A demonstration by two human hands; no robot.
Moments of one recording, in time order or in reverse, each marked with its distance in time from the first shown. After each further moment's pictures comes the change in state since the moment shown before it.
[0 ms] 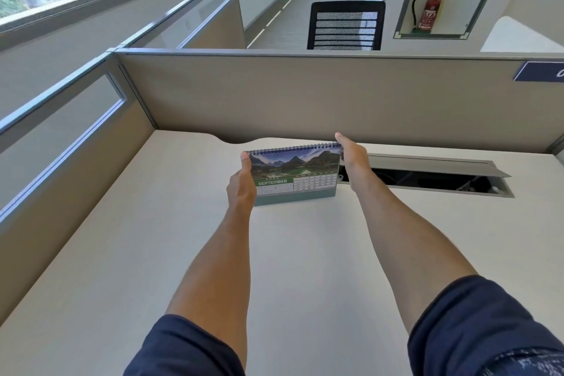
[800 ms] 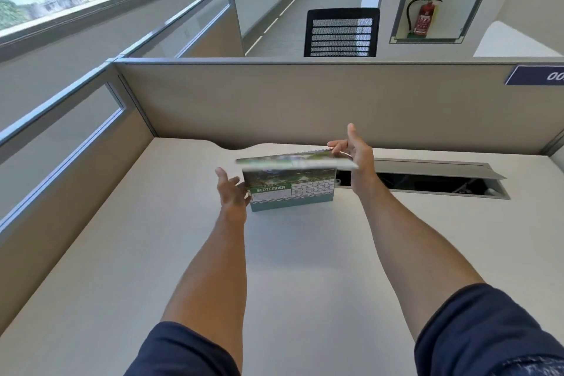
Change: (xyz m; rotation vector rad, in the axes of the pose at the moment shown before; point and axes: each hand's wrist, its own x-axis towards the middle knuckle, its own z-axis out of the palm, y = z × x) left_hand 0.007 0.002 -0.007 -0.588 -0.064 -0.188; right_hand -0.009 -0.006 -0.021 0.221 -0.178 -0.213
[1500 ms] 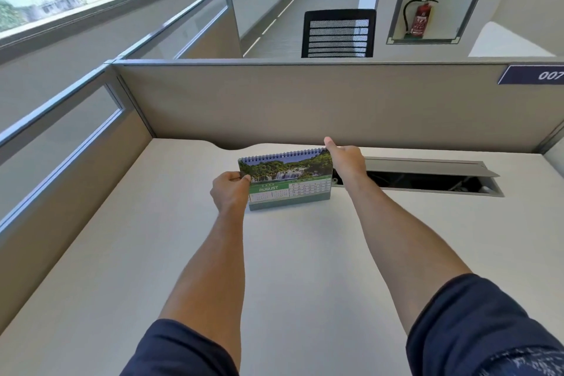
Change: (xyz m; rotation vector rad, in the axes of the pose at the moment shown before) left_hand -0.009 0.004 -0.001 0.705 0.263 0.353; right_hand -0.004 0.001 0.017 -0.613 0.274 0.073
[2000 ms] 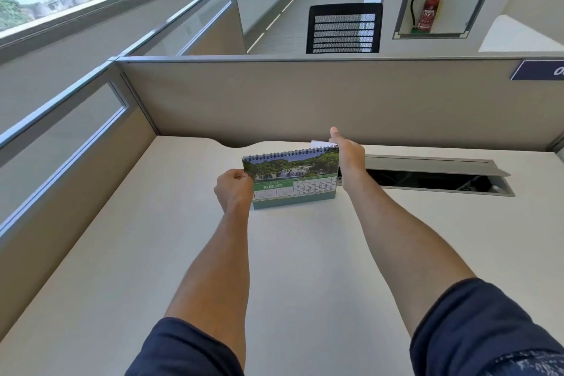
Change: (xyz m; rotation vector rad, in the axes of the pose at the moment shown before) left_hand 0.006 -0.003 0.007 0.049 0.044 0.049; right_hand 0.002 -0.004 0.010 0.413 -0.094 0.056
